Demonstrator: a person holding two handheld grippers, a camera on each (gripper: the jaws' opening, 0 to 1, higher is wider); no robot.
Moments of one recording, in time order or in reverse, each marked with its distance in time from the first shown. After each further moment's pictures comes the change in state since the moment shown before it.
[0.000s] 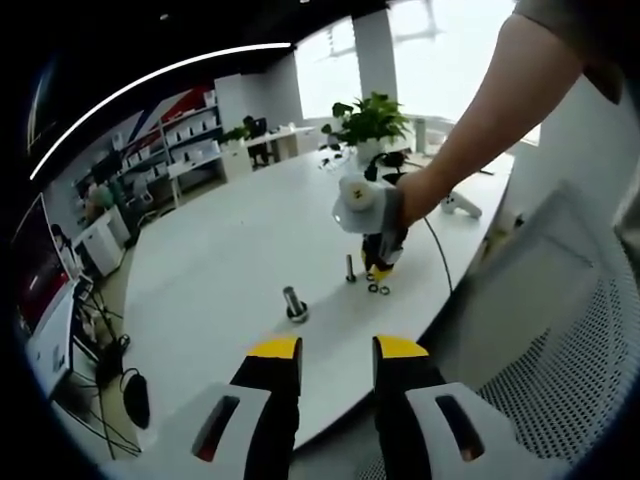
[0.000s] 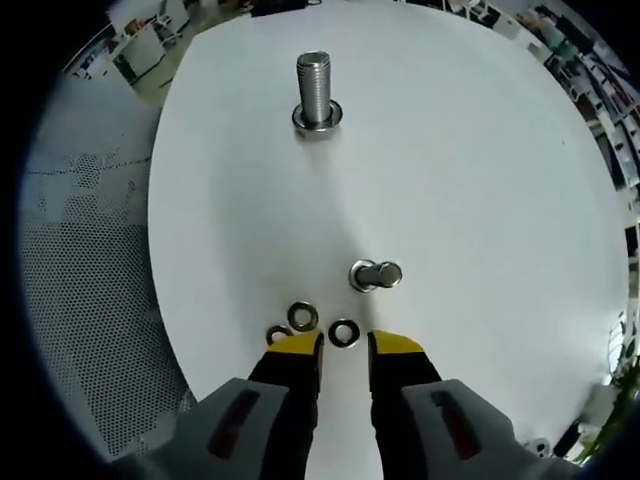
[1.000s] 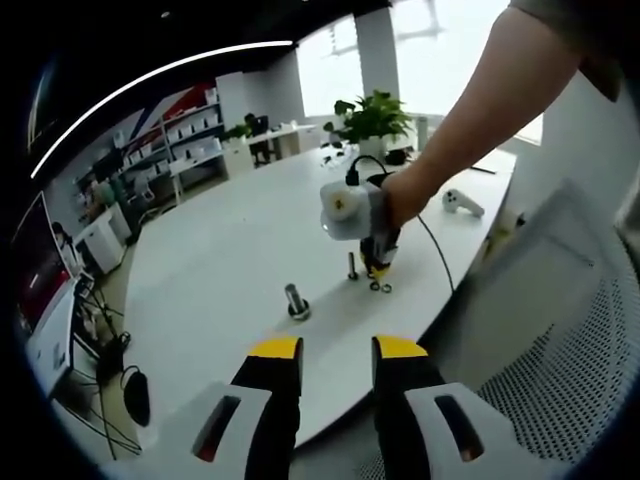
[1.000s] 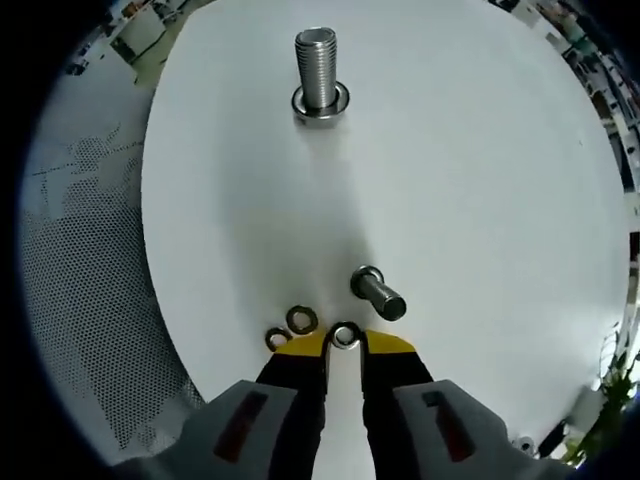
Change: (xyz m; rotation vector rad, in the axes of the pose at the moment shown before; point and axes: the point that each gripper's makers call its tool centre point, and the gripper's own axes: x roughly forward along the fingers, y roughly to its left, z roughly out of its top) left arm 0.001 0.002 -0.002 -0.007 0.011 0.007; right arm -0.002 -0.001 0.002 -0.012 0.101 -0.003
